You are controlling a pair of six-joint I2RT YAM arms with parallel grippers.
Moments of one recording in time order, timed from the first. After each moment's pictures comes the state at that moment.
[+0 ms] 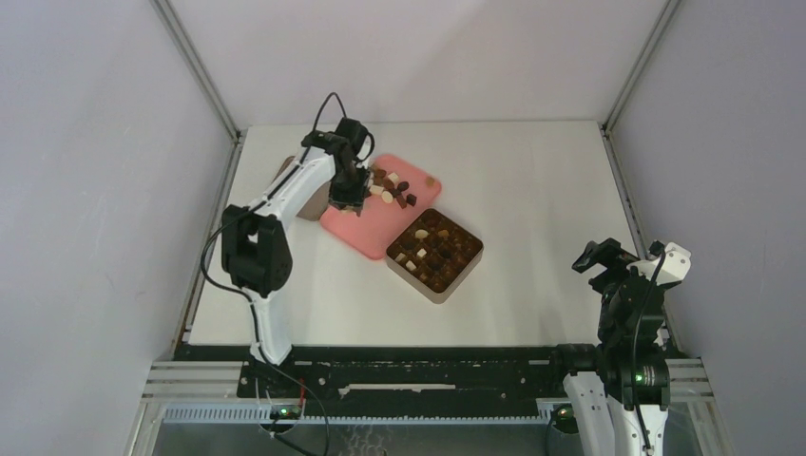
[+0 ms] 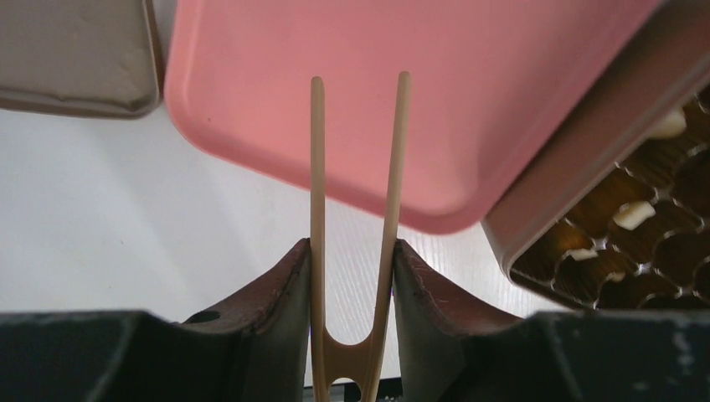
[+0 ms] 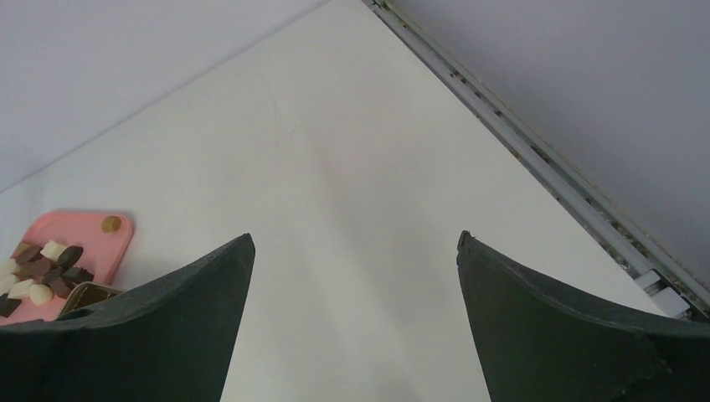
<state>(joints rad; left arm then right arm) -0.39 1.94 1.77 -1.11 -0.06 -0.16 -0.01 0.21 0.69 -0.71 0.38 0.35</state>
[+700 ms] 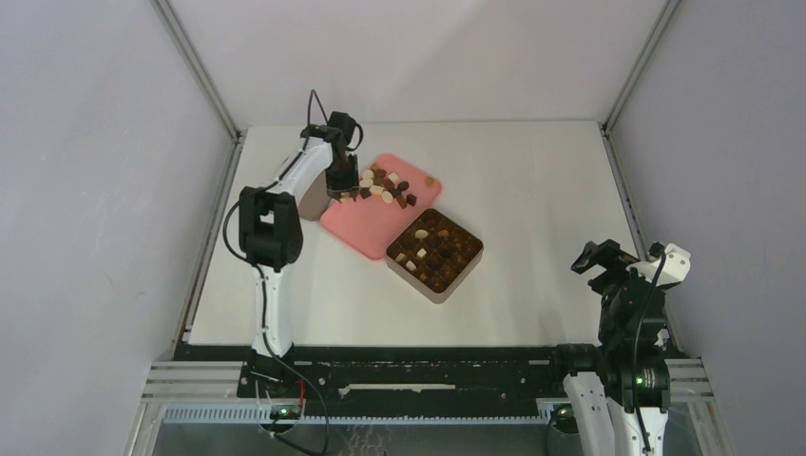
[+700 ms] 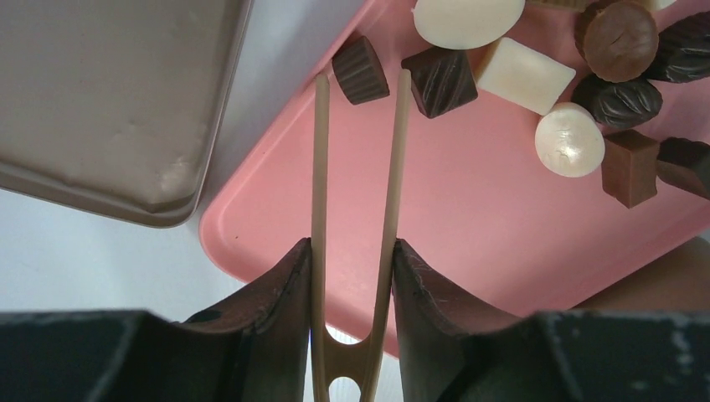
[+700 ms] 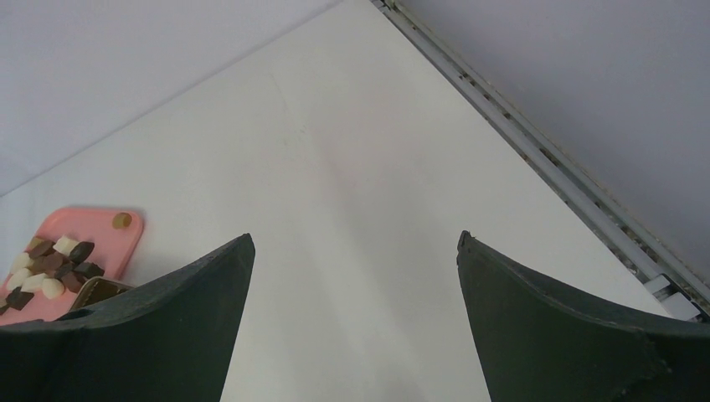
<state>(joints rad) -0.26 2.22 1.99 -1.03 -0.08 -0.34 -0.01 0.20 0.69 -0.71 0.36 0.35</state>
